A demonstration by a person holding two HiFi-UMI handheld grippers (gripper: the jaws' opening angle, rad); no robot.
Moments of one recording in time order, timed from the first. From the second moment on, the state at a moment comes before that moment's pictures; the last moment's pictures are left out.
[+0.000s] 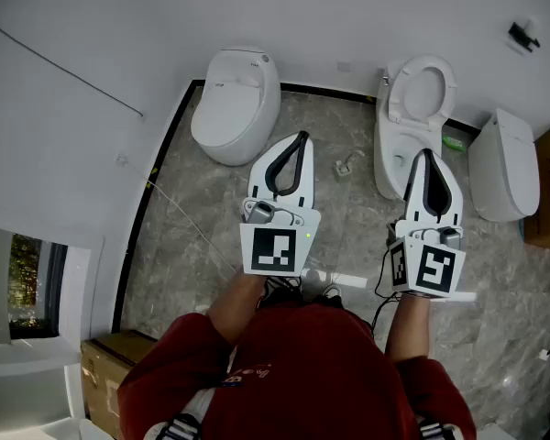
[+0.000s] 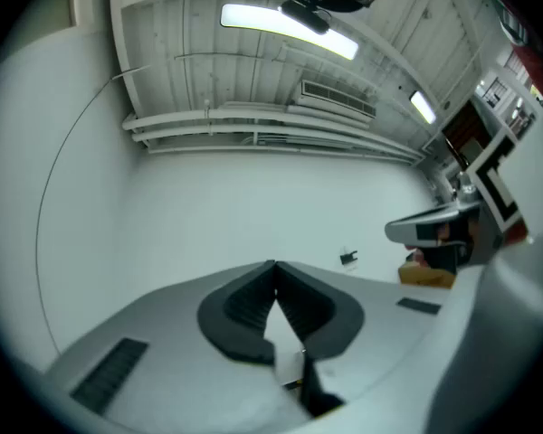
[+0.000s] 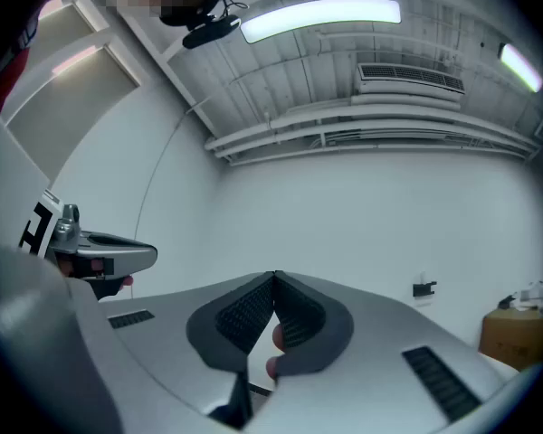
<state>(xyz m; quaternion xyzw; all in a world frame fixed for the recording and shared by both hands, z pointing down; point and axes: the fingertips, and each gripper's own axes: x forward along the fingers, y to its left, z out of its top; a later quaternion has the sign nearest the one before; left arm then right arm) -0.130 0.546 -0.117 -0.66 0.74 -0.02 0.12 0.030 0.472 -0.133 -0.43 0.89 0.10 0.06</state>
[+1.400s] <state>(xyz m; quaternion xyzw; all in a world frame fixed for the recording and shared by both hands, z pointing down) -0.120 0.449 -0.069 -0.65 0.75 -0.03 0.09 0.050 0.364 -0.078 -0.42 0.90 0.02 0.07</state>
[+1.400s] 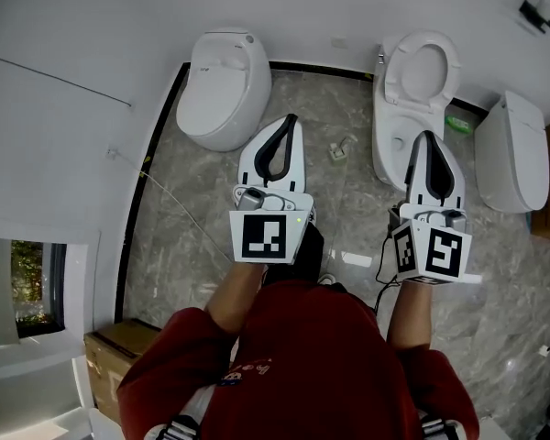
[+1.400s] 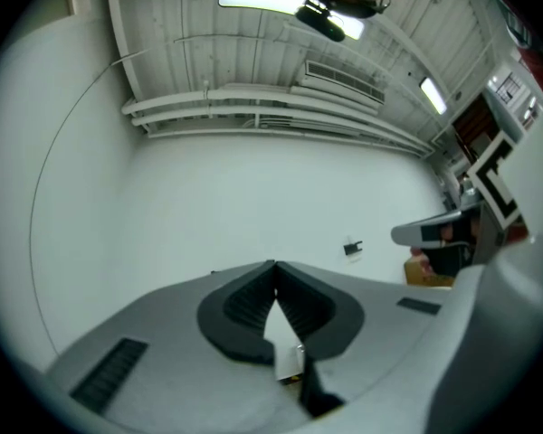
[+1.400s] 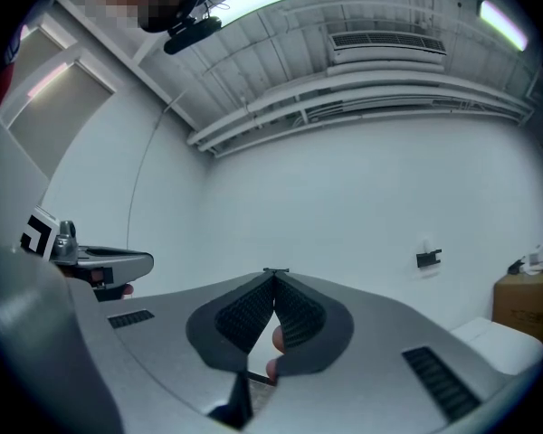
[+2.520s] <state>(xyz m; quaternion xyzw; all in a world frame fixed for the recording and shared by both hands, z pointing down) -0.302 0.129 0.000 -0.68 0.73 -0.05 0.05 -0.142 0.051 -0.006 -0.43 0.90 -0.02 -0.02</state>
